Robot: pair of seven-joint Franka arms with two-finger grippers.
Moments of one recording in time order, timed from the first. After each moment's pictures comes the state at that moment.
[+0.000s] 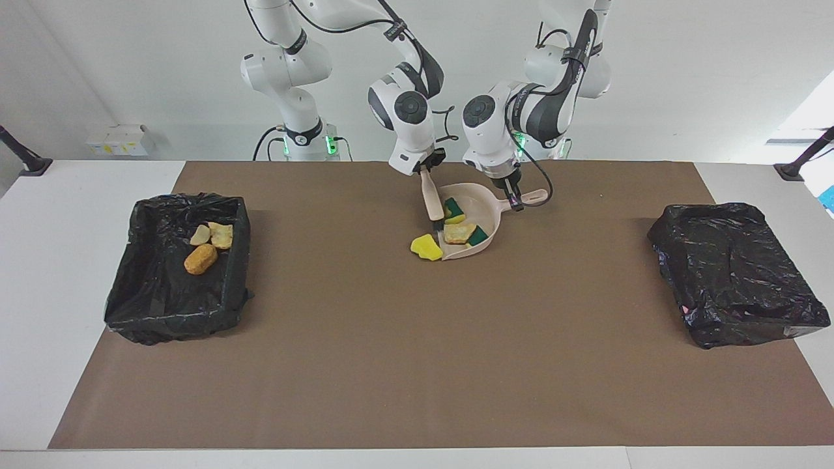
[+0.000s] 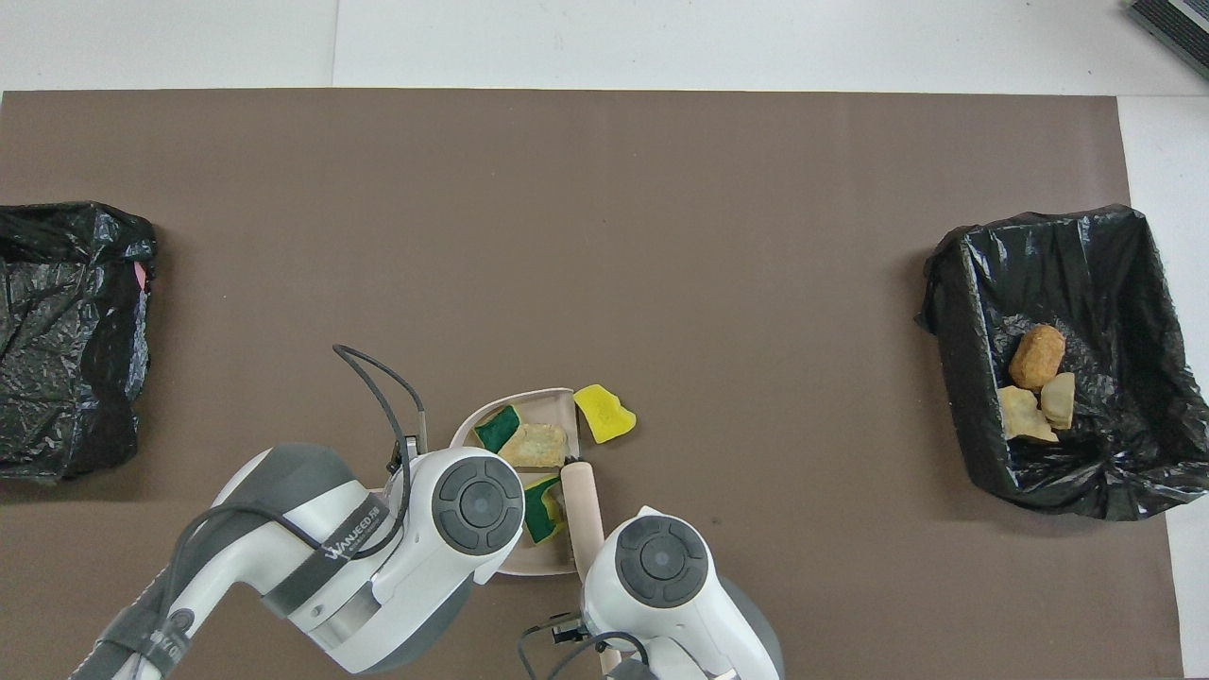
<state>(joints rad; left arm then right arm) -0.61 -0.06 -0.06 -2.32 0.34 1.95 0.69 0.30 0.02 0.55 -2.32 0.43 2.13 0.38</state>
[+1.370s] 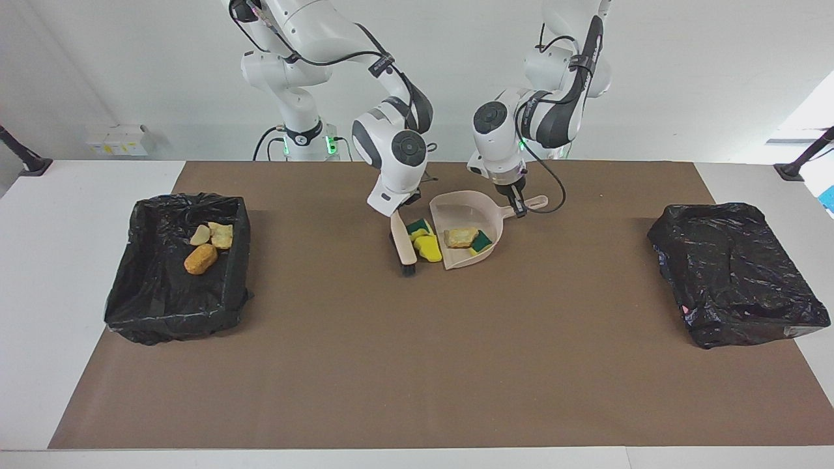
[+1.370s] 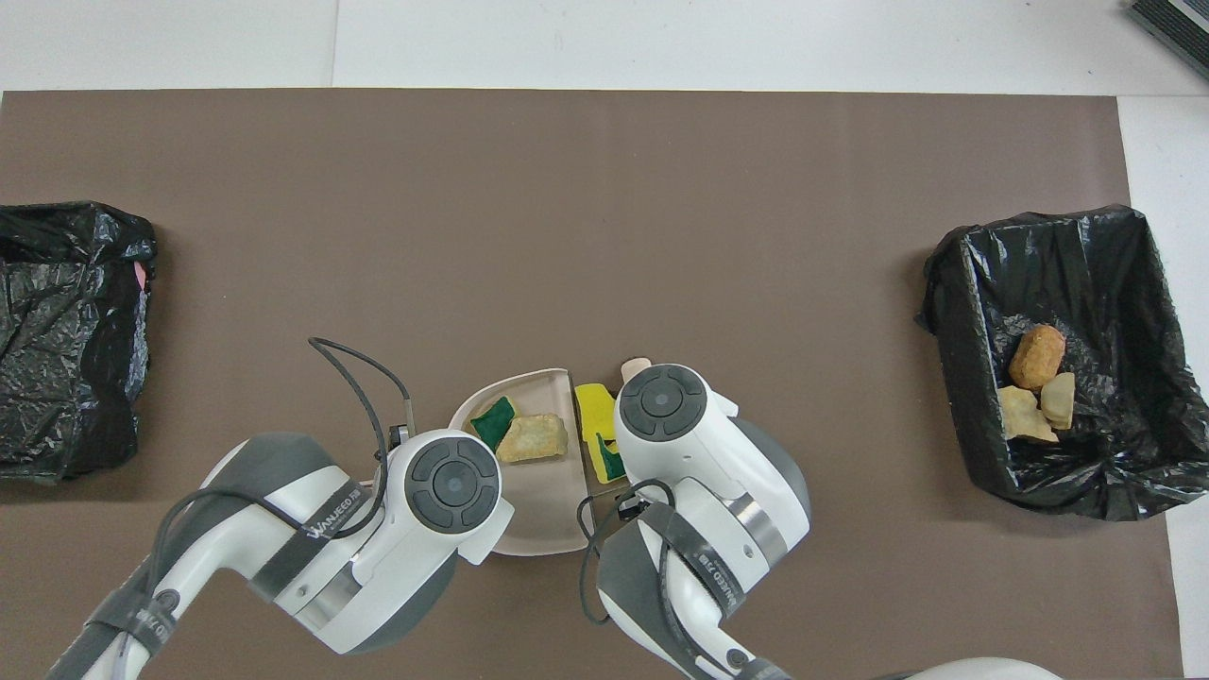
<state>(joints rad) -0.57 -0.05 -0.06 -2.32 0.31 2.00 0.66 0.12 0.25 0.55 -2.06 -0.01 1.91 0.45</state>
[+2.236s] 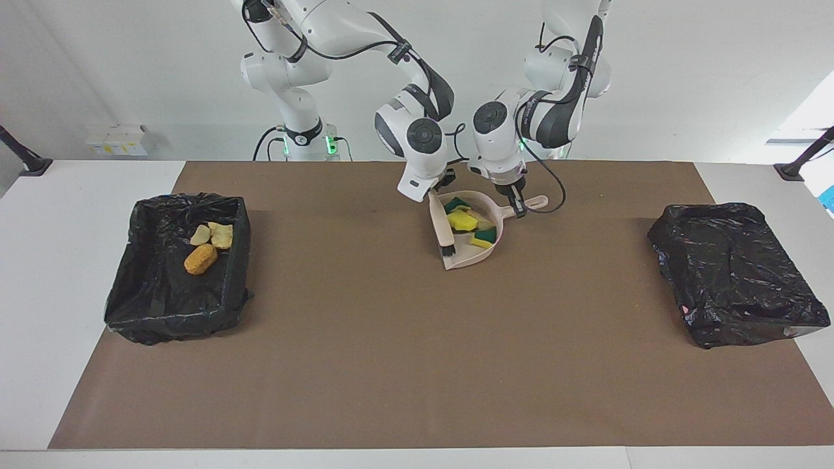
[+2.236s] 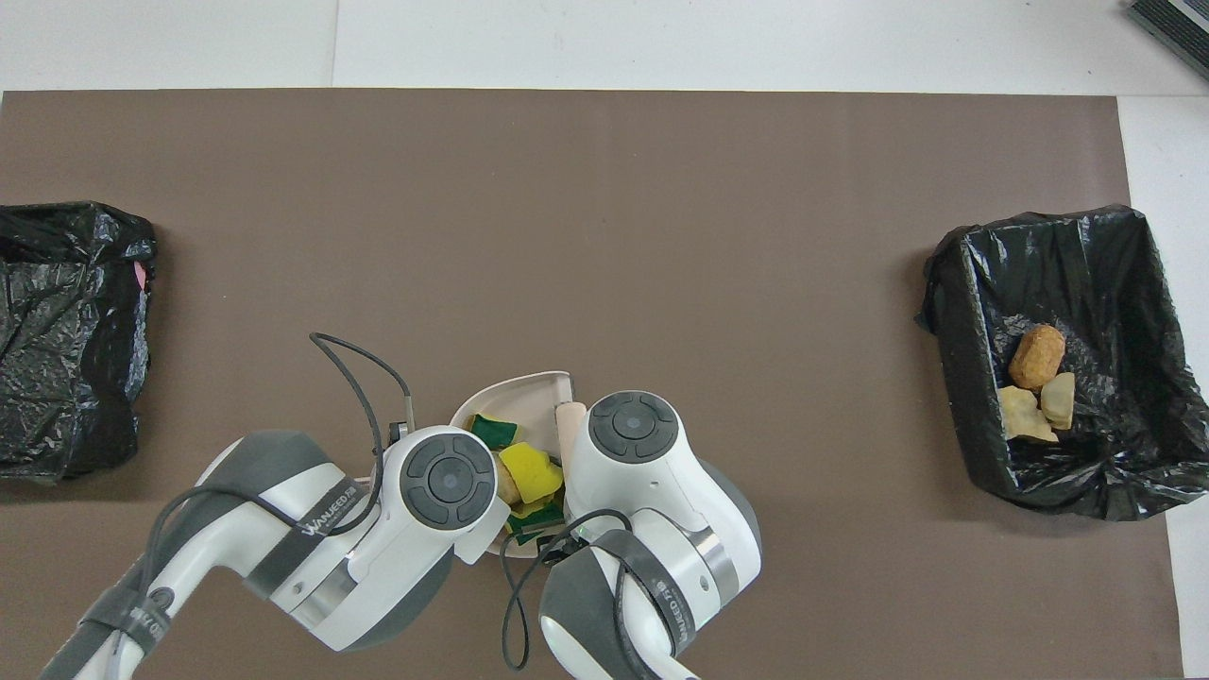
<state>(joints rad) -0.55 -0.05 -0.05 -2.32 0.31 2.00 0.74 0.22 0.25 0.54 -2.05 0.28 1.95 0.52</state>
